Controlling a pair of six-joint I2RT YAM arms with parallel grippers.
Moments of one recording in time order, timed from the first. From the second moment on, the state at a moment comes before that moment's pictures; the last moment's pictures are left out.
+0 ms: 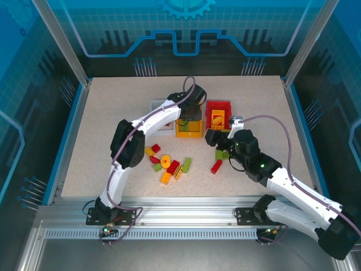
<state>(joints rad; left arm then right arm) -0.62 2.25 2.00 -0.83 -0.13 -0.61 0.66 0.89 0.64 -0.10 0.17 0.63</state>
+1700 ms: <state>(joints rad) -0.75 0.89 0.83 -0.57 -0.04 -0.85 0.82 1.11 0.77 -0.71 0.32 1.02</state>
